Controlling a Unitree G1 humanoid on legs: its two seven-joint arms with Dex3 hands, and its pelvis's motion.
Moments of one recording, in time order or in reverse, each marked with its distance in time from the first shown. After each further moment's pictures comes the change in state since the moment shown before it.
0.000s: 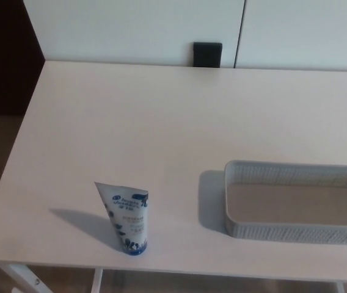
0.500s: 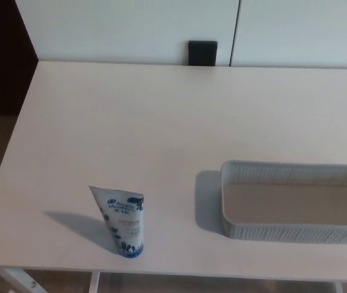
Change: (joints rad) left_arm -0.358 0.176 -0.268 -0.165 -0.107 0.197 -0.182; right_arm 0.013 -0.004 -0.009 0.009 0.000 0.003 -0.002
